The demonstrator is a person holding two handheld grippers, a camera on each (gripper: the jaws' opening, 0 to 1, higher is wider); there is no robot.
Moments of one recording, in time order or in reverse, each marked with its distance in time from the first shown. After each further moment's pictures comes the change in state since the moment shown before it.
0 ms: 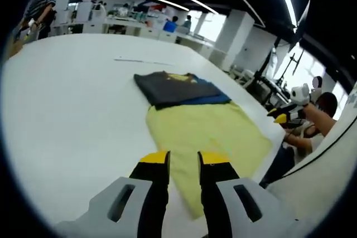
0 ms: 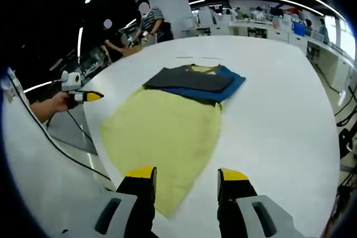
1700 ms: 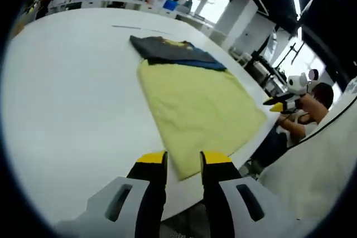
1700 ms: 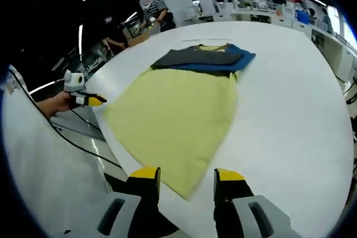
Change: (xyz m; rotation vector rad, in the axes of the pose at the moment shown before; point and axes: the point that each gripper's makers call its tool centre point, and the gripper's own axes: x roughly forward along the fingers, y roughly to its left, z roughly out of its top) left arm -0.010 -0.013 -0.075 -0.050 0.175 -0.039; right arm 0.008 0.027 -0.052 0.022 0.093 0.046
